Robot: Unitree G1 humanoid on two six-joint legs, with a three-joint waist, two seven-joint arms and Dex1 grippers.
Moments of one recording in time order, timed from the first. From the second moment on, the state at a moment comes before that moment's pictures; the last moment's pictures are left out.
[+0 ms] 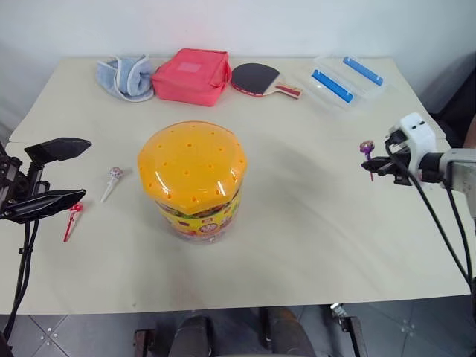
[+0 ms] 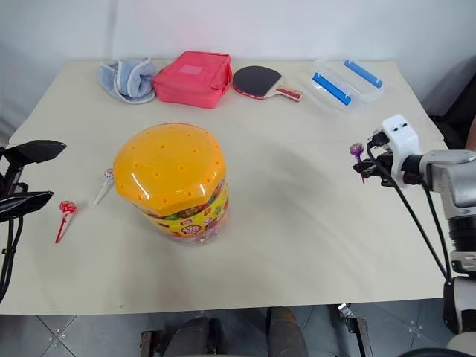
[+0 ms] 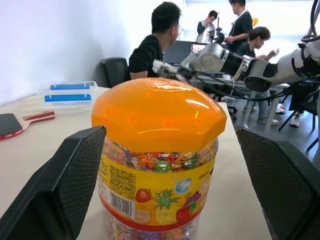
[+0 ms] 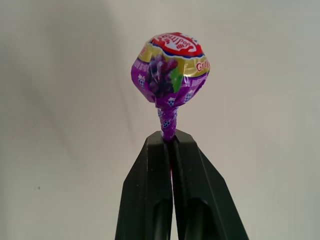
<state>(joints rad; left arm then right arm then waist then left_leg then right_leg) -0.31 1.03 0.51 0.16 -0.99 0.40 -1.50 -0.81 -0.93 0.09 0.36 0.30 0.87 0.85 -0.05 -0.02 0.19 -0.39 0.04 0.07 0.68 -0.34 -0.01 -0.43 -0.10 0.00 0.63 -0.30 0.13</state>
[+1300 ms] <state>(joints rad) 0.02 0.88 0.68 -0.14 -0.86 0.57 -1.17 -0.29 -0.88 -0.15 -0.36 0.62 0.64 1.23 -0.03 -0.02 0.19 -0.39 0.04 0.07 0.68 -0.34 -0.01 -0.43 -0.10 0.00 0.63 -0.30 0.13</state>
